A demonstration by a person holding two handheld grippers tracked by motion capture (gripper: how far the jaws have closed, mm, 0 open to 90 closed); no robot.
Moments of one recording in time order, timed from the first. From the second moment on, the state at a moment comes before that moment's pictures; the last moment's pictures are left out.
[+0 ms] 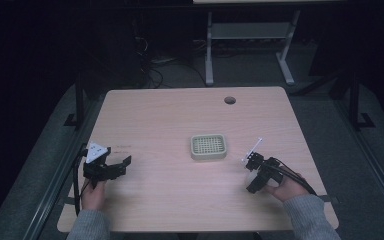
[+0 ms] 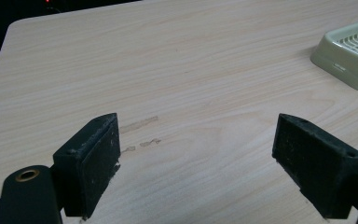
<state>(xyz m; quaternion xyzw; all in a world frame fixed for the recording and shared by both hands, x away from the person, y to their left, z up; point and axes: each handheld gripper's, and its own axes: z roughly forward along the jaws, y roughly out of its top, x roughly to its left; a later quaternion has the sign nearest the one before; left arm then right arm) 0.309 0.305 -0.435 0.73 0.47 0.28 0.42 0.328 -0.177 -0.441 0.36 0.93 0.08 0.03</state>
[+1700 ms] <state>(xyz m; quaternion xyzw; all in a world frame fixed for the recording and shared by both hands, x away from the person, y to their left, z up) 0.310 0.305 -0.437 0.73 0.47 0.27 0.41 0.329 -0.177 -0.418 0.35 0.93 0.09 0.04</state>
